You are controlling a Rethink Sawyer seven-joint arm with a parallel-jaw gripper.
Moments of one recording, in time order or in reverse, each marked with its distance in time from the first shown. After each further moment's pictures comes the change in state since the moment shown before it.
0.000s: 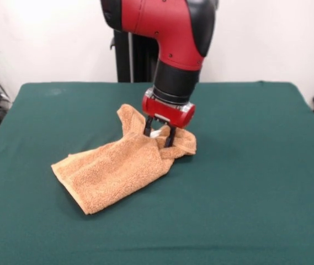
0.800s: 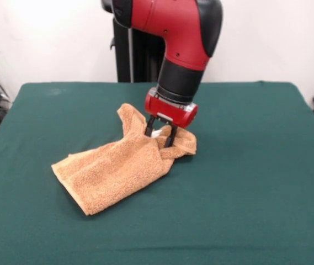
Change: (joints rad) arm 0.077 0.033 -0.073 -0.002 0.051 -0.049 0.000
